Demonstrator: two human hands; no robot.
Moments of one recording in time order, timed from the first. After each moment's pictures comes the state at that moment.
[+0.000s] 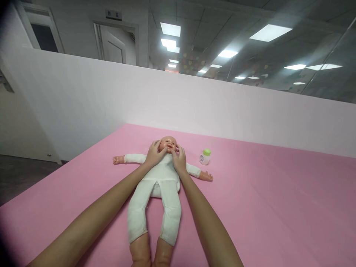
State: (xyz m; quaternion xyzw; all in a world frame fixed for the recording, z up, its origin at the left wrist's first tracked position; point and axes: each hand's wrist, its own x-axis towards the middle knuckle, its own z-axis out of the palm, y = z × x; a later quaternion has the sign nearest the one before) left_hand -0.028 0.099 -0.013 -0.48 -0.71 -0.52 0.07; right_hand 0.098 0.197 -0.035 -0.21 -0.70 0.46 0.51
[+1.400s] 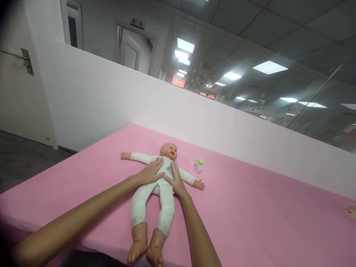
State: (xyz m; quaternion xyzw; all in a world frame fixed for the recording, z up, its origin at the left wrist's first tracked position) left_hand 0.013 0.002 -0.020 -0.63 -0.72 -0.30 -0.07; right_hand 0.184 0.138 -0.044 -0.15 -0.85 0.44 0.25
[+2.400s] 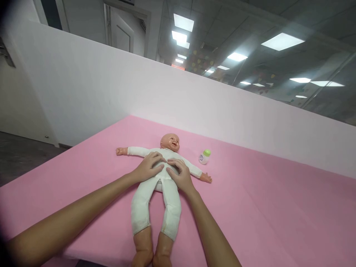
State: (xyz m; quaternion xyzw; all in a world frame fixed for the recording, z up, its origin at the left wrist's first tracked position) left_hand 0.017 -0.012 -0.011 -0.62 -0.63 -0.46 -0.02; right_hand 0.189 0.117 -0.014 -0.09 -0.84 0.38 0.36
